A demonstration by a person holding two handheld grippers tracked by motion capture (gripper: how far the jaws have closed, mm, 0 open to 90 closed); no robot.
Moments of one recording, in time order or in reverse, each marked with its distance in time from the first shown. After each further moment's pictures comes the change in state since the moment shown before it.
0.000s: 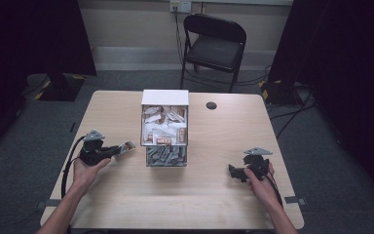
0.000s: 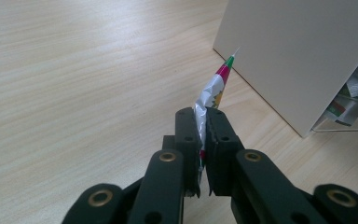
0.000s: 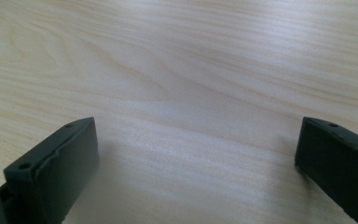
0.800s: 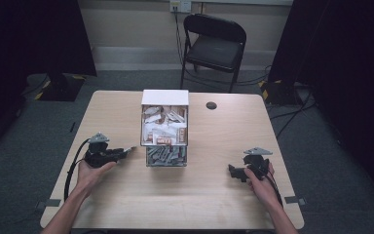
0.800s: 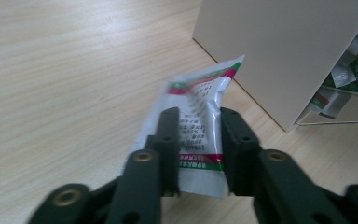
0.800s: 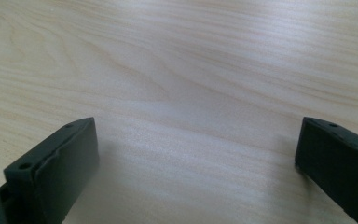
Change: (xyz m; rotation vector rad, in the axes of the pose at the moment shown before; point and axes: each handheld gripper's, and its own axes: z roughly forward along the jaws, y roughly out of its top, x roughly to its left) left arm -0.005 -0.006 0.014 0.024 -0.074 -0.014; right arm 0.000 0.000 0.000 0.000 0.001 -0.002
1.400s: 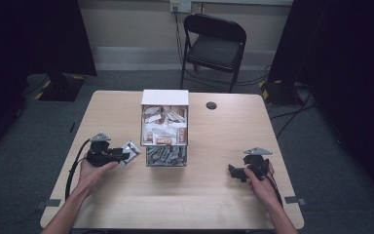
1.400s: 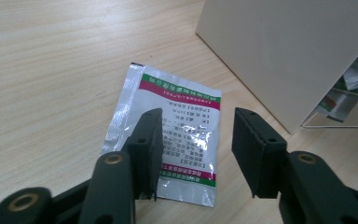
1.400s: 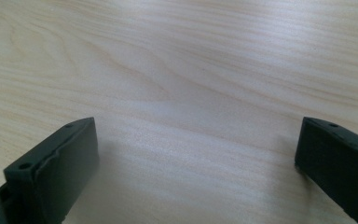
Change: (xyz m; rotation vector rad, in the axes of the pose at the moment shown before) left arm 0.002 0.000 0.007 0.017 0.002 -0.024; right arm 0.000 0.000 0.000 0.000 0.000 0.000
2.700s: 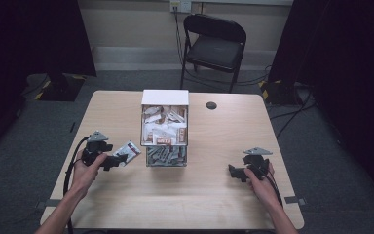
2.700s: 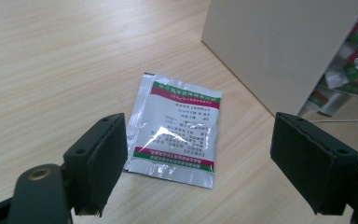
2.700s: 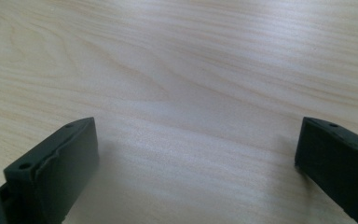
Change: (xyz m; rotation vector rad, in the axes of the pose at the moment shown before) left arm -0.018 0.011 -0.028 0.008 0.099 0.065; right arm 0.000 0.000 0.000 0.000 0.000 0.000
